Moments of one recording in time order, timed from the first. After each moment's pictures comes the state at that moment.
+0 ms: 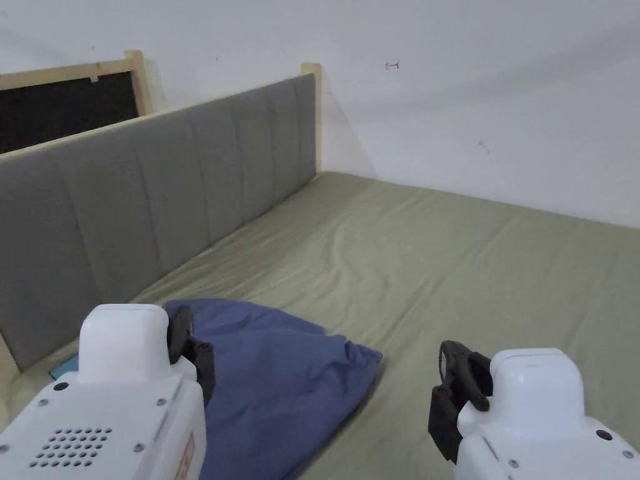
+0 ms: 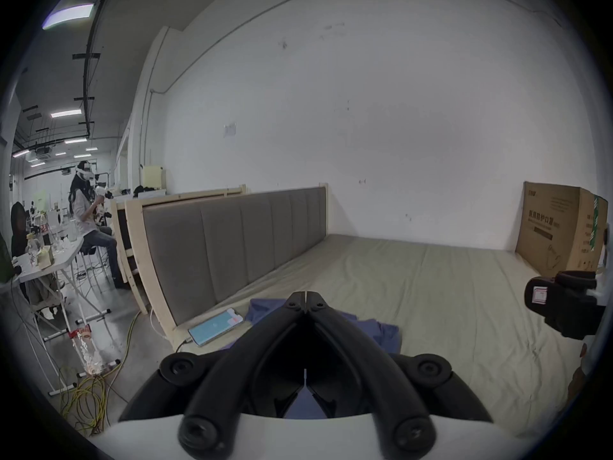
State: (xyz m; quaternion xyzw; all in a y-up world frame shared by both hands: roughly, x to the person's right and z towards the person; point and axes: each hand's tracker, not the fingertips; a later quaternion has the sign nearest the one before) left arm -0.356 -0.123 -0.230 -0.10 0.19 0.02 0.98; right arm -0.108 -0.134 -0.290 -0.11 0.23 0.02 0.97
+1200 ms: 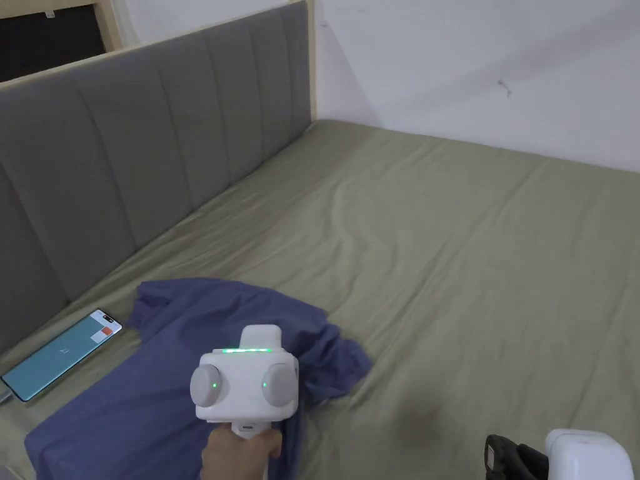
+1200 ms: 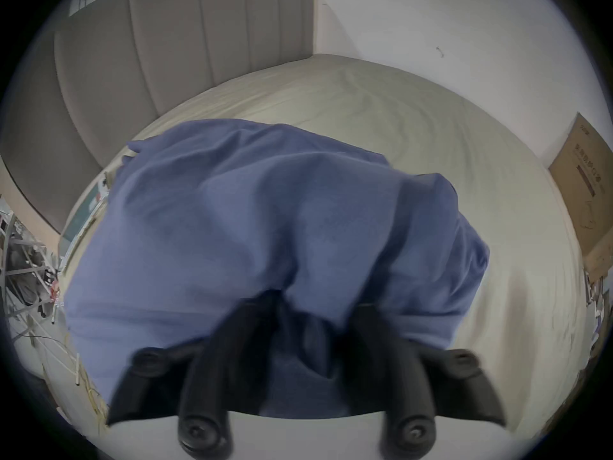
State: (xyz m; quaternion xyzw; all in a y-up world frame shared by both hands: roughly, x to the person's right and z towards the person) left arm -0.399 -0.318 -0.498 -0.46 0.16 0.09 0.87; right arm -0.092 -0.228 -0.376 -0.31 0.17 -0.01 0.93
